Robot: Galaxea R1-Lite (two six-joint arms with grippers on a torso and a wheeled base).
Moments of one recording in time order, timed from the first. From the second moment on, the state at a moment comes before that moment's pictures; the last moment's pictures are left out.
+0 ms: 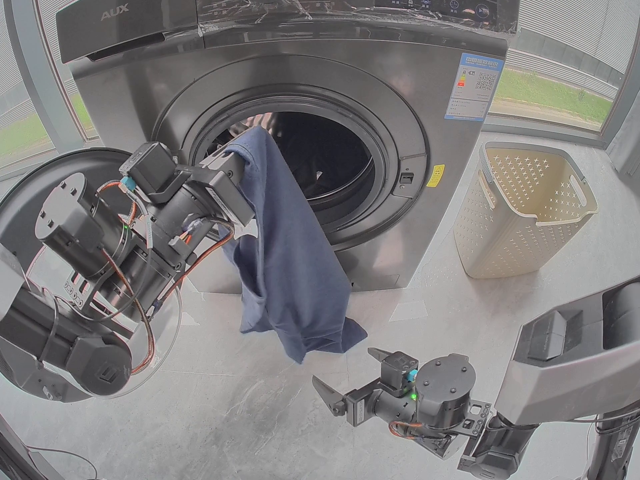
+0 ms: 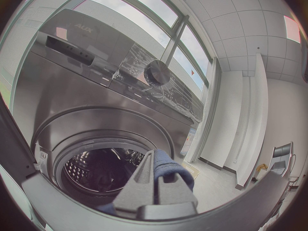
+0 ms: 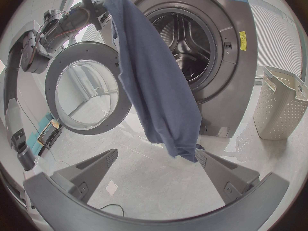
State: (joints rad) left arm -0.54 1.76 -0.70 -1.55 -0.09 -0.17; right arm 0.91 2.24 -0.46 -1.55 -0.28 0.17
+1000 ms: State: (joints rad) left arm -0.56 1.74 -0.70 -1.55 -0.09 -0.18; right arm 0.82 2.39 -0.96 -1.51 -0.24 0.08
